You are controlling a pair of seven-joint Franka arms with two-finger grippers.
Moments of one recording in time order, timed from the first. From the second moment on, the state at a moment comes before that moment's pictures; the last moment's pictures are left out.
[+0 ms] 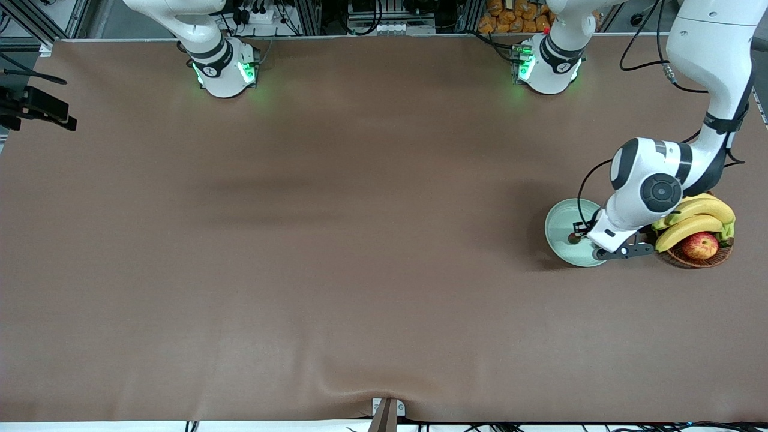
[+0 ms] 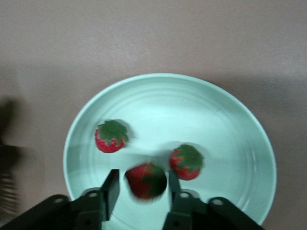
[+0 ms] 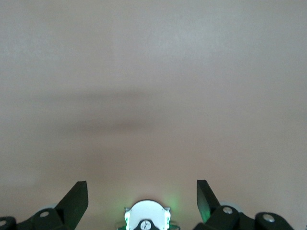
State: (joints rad) left arm 0.26 0.40 -0.27 -2.11 0.33 2.40 -0.33; right arm -0.01 0.02 -0.04 -1.41 -0.01 1.29 -0.05
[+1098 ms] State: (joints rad) left arm 0.27 0.21 -0.48 -1.47 0.17 1.58 -0.33; right arm -0.01 0.09 -0.05 -1.41 -0.02 1.33 -0.04
